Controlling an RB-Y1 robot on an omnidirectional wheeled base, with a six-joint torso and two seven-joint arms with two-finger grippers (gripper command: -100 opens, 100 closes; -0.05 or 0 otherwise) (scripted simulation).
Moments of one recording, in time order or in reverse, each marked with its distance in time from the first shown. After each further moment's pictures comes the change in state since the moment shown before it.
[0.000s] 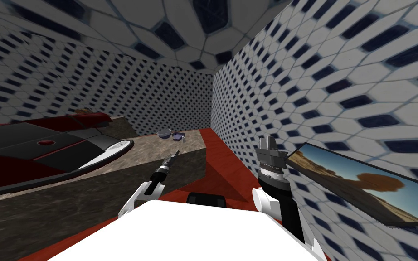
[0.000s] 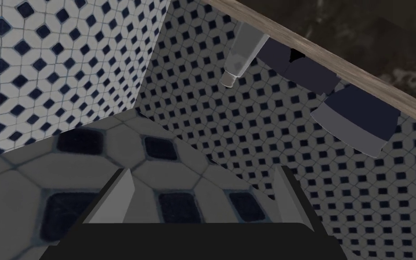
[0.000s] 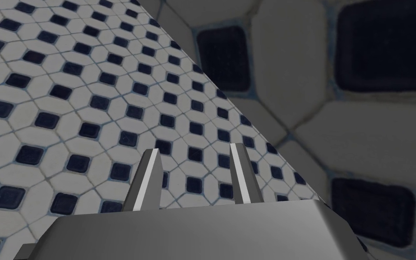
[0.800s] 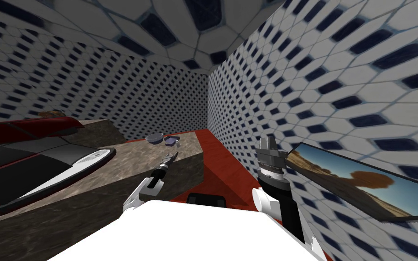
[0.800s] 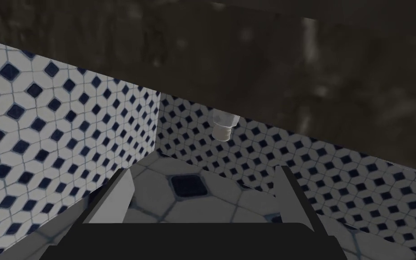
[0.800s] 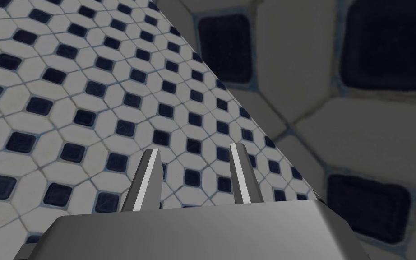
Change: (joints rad) left arm -0.125 0.049 0.055 0.213 -0.084 0.020 -0.152; right arm 0.000 0.000 0.000 0.000 0.000 0.000 0.000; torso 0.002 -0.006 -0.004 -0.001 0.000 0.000
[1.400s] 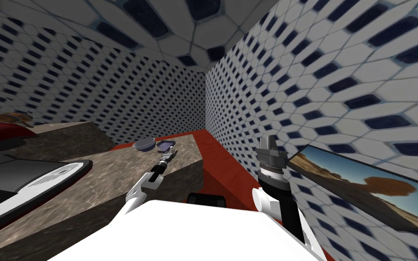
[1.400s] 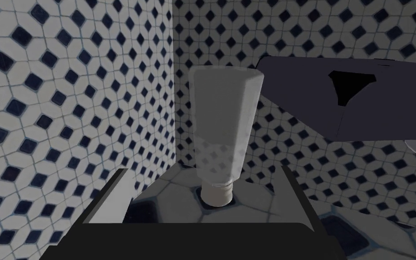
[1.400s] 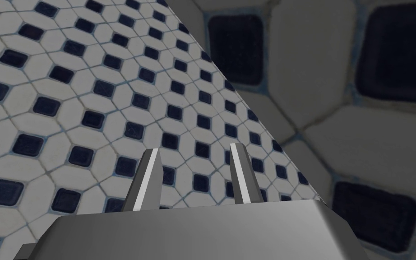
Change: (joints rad) left arm -0.097 0.050 0.033 0.105 -0.030 -0.004 -0.096; right arm 0.000 0.000 0.000 0.000 0.000 0.000 0.000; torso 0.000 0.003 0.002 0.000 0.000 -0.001
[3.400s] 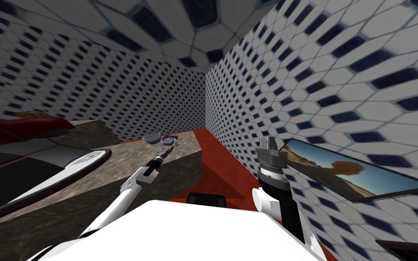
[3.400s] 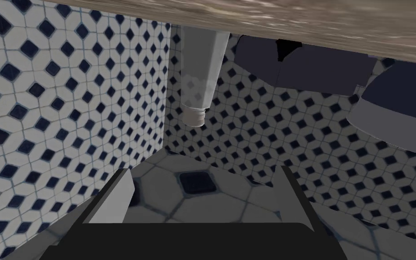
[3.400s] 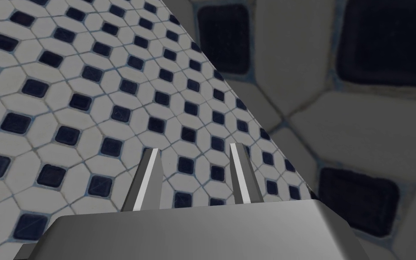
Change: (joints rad) left arm -0.084 0.153 -0.009 0.112 0.097 -0.036 0.151; right arm 0.000 0.000 0.000 0.000 0.000 0.000 0.000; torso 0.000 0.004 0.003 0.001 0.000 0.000
